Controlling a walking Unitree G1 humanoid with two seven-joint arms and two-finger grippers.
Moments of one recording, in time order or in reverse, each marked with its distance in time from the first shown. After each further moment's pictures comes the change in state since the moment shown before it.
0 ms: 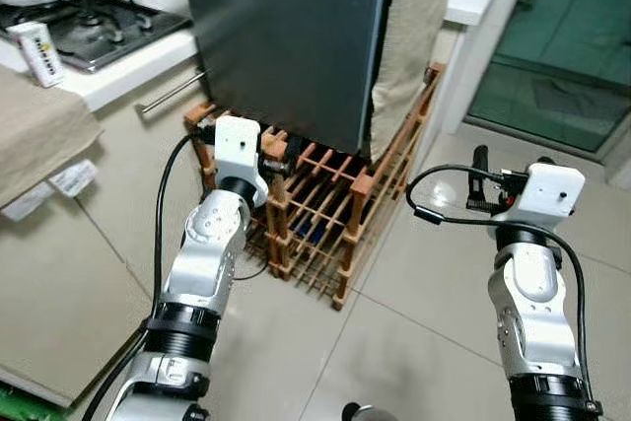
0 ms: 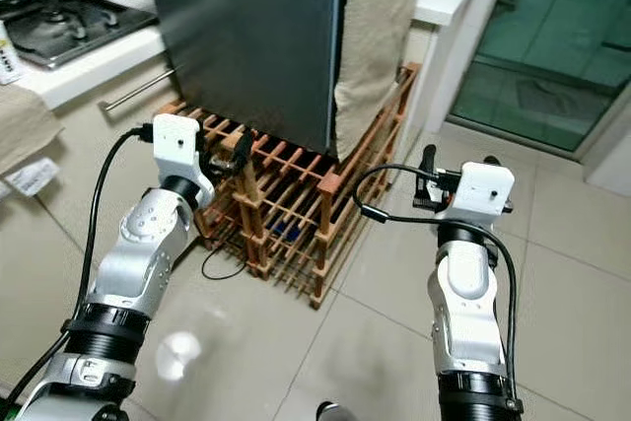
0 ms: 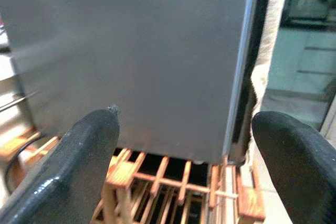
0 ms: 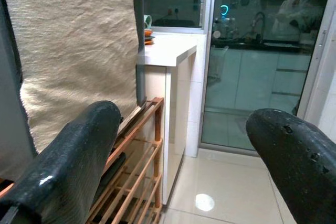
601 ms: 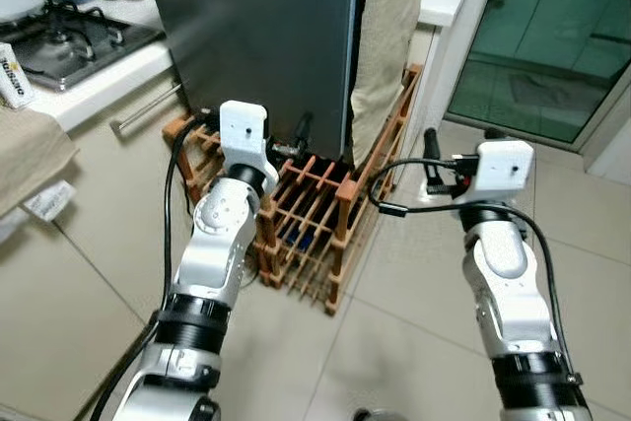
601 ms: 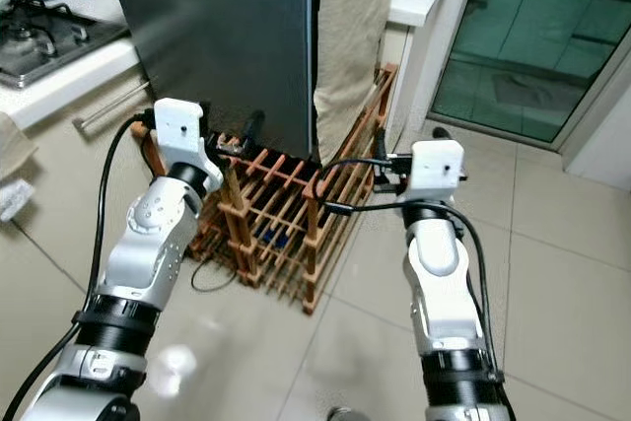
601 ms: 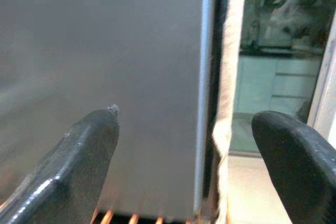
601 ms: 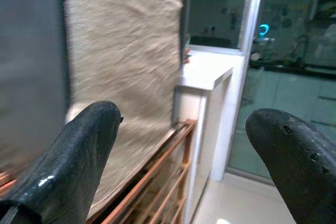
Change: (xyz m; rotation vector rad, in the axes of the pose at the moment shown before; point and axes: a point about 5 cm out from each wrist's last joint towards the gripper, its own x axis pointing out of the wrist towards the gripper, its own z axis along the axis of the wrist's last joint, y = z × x) left arm 0.006 -0.014 0.017 -0.016 -0.105 -0.047; right arm 0.011 0.039 0.013 -0.027 -0.042 0.216
